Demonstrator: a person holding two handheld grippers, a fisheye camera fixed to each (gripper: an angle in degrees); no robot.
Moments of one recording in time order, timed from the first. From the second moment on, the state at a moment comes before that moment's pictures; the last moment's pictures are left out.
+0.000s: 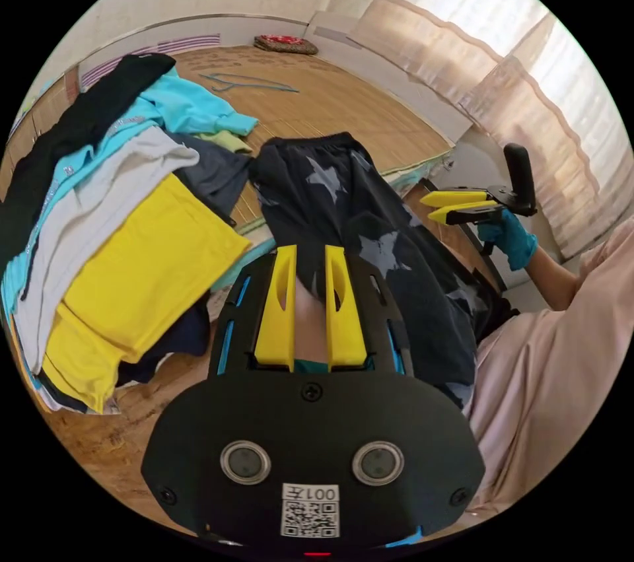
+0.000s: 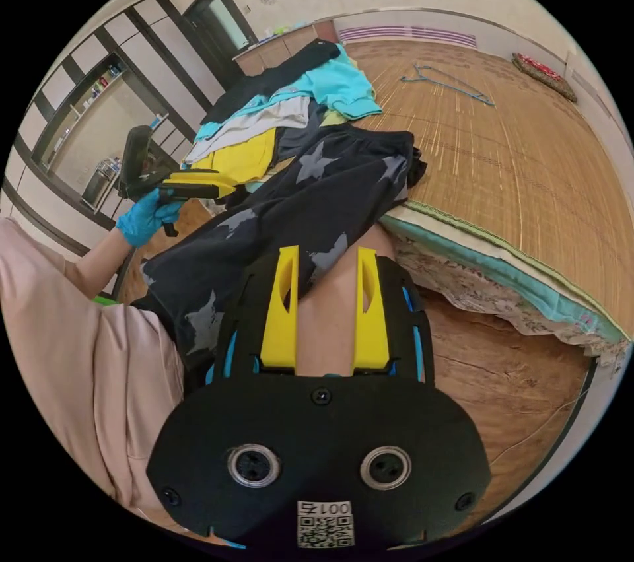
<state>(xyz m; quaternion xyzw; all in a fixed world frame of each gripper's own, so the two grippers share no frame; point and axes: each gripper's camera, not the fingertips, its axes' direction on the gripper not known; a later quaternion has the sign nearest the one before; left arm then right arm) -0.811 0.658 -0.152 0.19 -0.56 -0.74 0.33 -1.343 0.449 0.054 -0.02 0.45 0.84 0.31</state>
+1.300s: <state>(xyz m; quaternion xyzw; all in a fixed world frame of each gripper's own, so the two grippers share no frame) -0.848 0.499 -0.106 0.01 -0.44 -0.67 0.60 -1.255 0.329 0.127 -0.14 0.28 0.75 0.58</state>
